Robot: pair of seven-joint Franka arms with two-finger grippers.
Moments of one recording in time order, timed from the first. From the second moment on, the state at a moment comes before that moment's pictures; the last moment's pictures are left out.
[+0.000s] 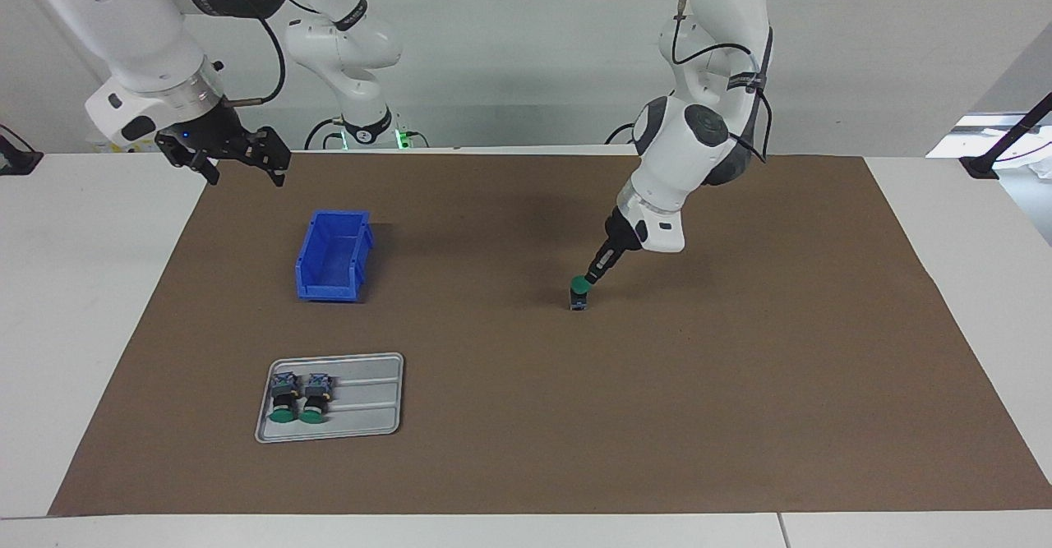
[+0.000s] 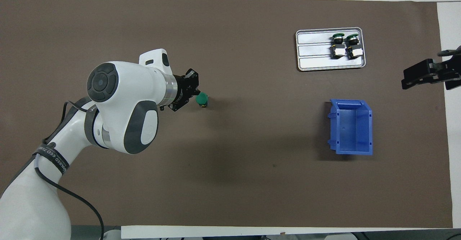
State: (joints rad) left arm -0.56 0.17 -0.03 -2.03 -0.39 2.44 -1.13; right arm -0.03 0.04 0.01 -1.52 -0.02 1.42 0.03
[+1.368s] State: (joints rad) left arm -0.57 0.23 -0.03 -2.02 -0.37 2.46 -1.05; right arm -0.02 0.04 0.01 -1.52 -0.02 1.42 0.03
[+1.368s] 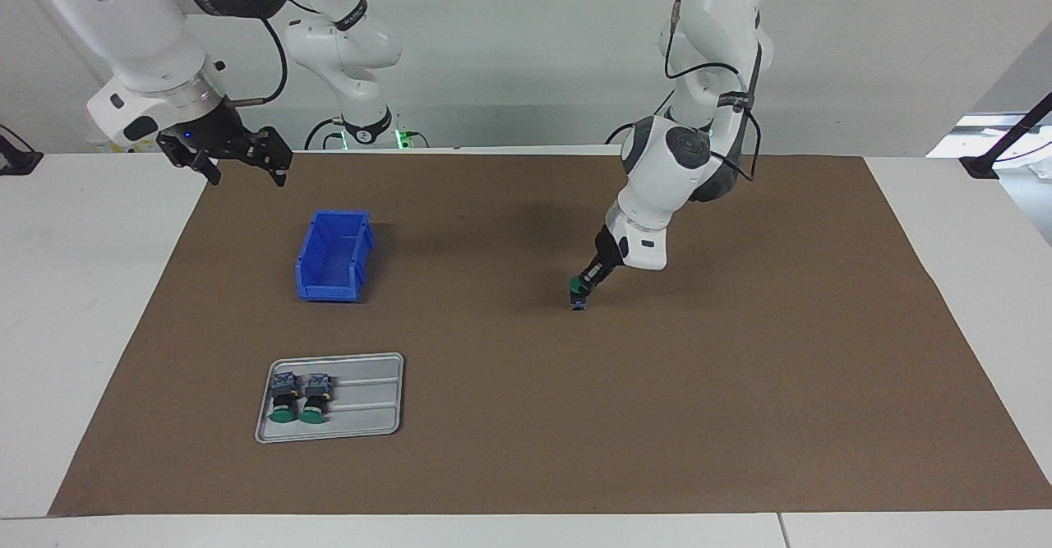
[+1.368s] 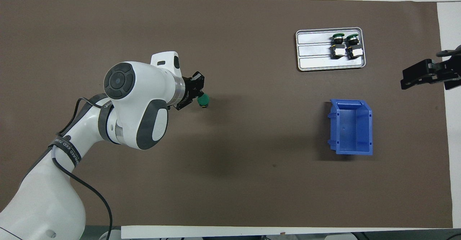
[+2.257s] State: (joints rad) left arm -0.49 0.15 0.06 -1.83 -0.31 2.06 -1.05; right arm -0.02 0.04 0.05 -1.52 0.02 1.49 0.04
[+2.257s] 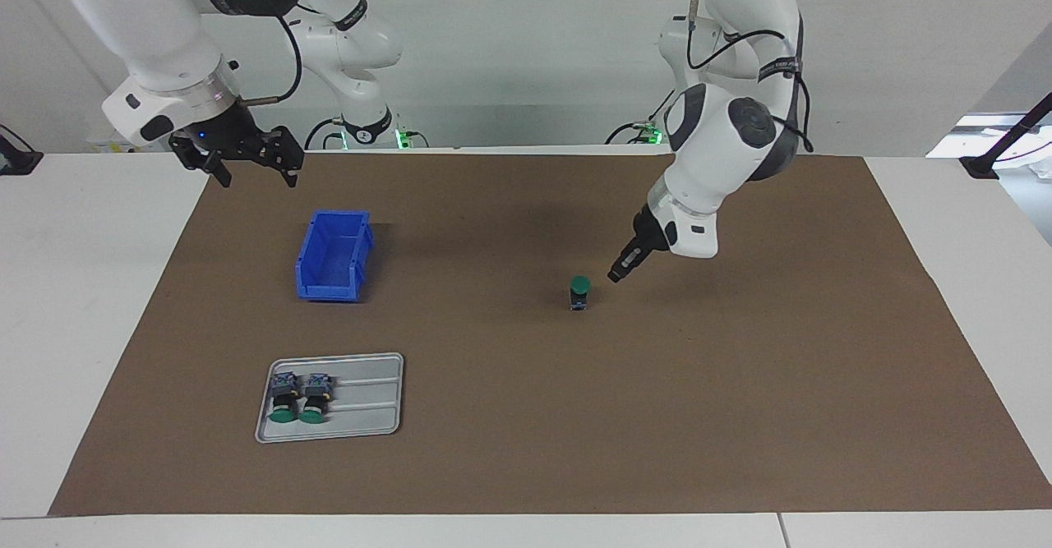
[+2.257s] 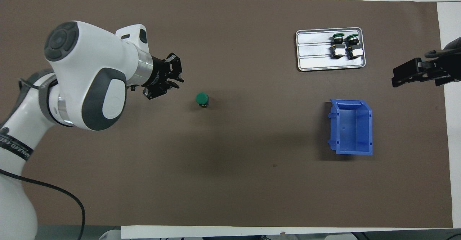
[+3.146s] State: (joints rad) left arm -0.25 0.08 0.07 -1.82 -0.07 1.80 -0.82; right arm 0.51 0.34 0.06 -1.41 0.05 1.85 0.66
